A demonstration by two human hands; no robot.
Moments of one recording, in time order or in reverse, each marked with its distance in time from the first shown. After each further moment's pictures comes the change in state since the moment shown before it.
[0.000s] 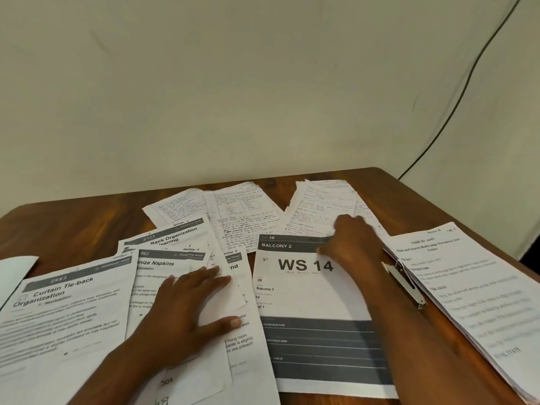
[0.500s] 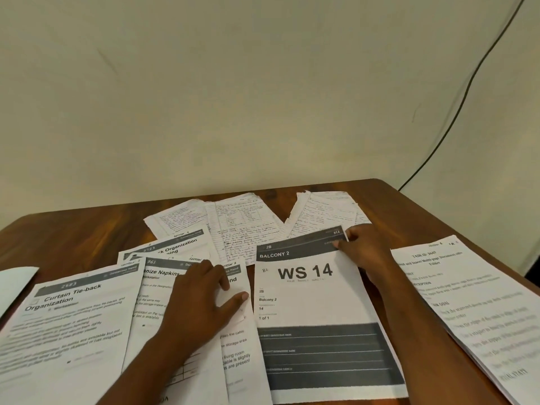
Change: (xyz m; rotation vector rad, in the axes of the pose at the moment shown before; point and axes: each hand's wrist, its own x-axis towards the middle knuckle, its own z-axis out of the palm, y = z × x) left_hand 0.049 0.011 0.026 -0.060 0.407 -0.021; right_hand 0.028 0.034 0.001 0.484 -0.013 0.036
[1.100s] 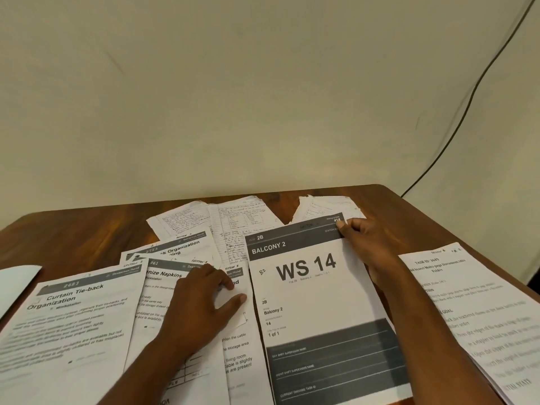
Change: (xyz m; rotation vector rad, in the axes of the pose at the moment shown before) left_hand 0.002 -0.006 -0.003 -0.099 0.014 0.011; right_hand -0.008 -0.022 -0.009 0.443 -0.066 -0.050
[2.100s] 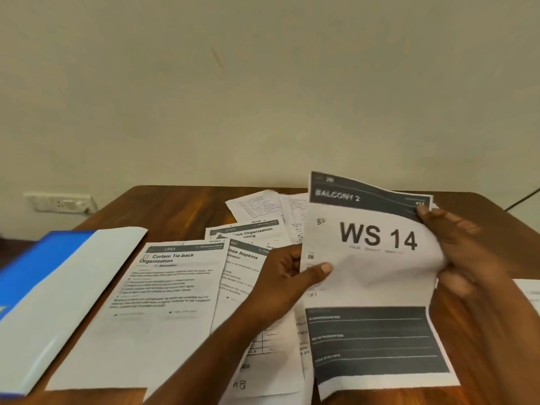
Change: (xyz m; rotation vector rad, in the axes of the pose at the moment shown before) left_hand -0.003 0.060 -0.045 -0.958 -0.074 -0.252; right_hand -0.035 -0.042 0.026 0.607 -0.097 -0.018
